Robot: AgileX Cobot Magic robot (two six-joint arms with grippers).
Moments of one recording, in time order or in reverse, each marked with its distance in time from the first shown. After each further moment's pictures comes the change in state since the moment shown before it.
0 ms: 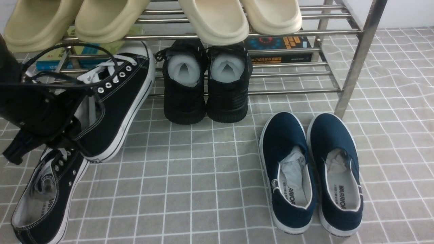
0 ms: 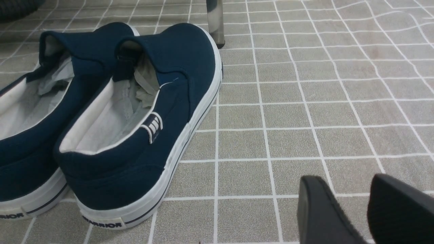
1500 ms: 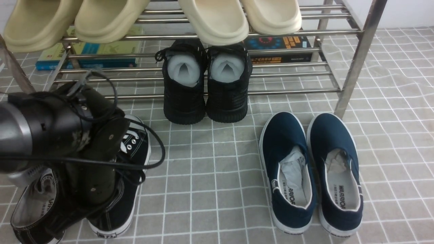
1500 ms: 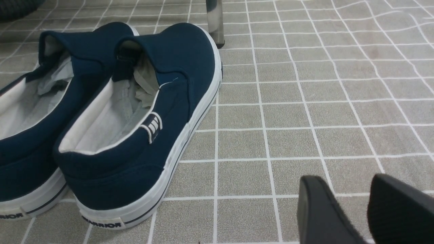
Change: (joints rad) right arm 0.000 0.000 0.000 0.000 0.000 0.000; left arm -0.478 0.061 0.177 0.432 0.177 -0.924
